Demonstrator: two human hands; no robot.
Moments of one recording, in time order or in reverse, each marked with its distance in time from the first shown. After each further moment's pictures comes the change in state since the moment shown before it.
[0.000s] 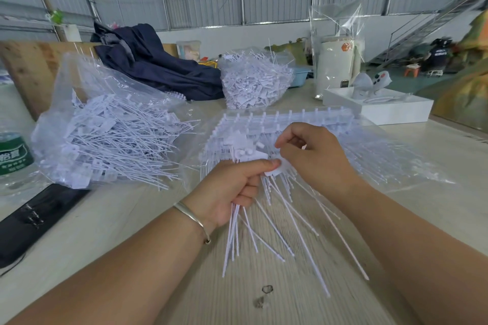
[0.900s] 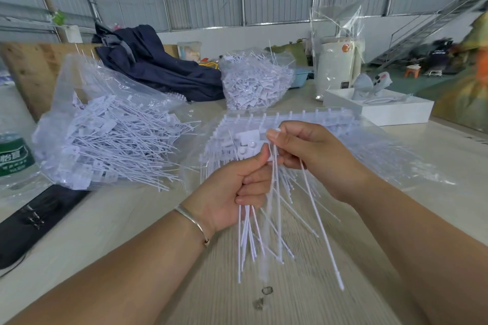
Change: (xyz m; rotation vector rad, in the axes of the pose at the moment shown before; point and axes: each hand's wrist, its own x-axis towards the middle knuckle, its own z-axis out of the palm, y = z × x) left_hand 0.000 -0.002 -0.001 -0.420 -0.415 -0.014; right_hand 0.002 -0.012 -0.010 0.498 -0.331 0.016
